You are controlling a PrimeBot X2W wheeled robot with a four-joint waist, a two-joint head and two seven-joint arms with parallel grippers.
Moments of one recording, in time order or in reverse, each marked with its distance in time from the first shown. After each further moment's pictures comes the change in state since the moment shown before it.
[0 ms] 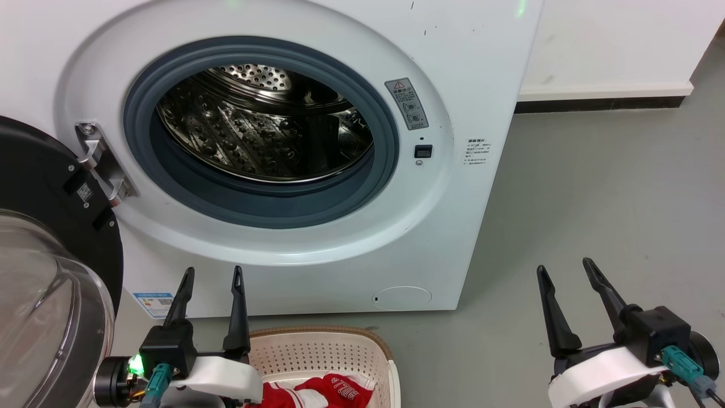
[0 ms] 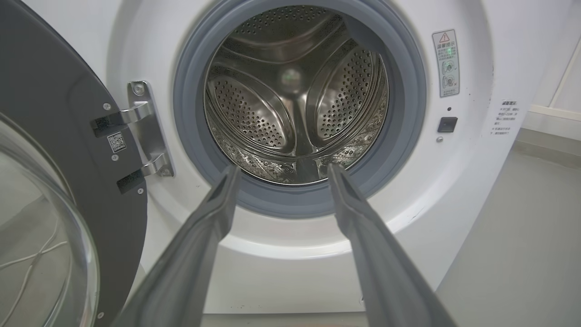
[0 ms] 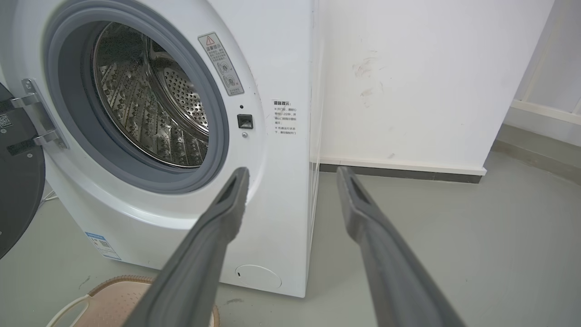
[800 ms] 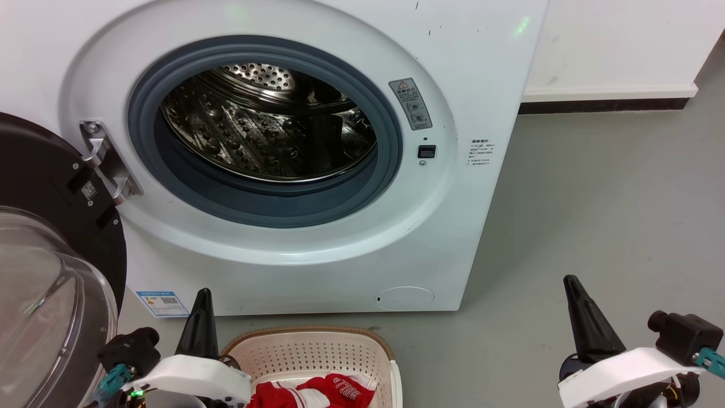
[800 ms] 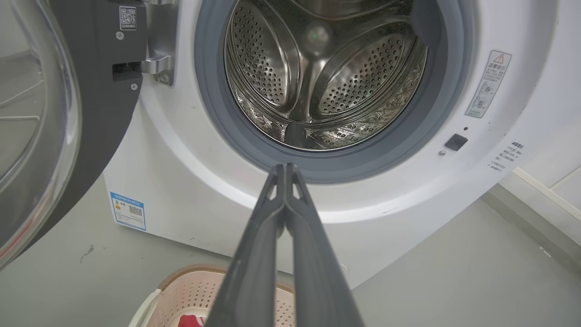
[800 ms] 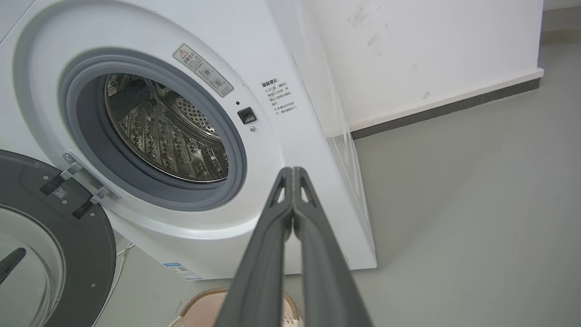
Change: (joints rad) left arm 0.006 -0.011 0.039 0.055 -0.351 -0.041 0.092; right arm -0.001 -0.015 -0.002 0.083 0.386 0.000 0.023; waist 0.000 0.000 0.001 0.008
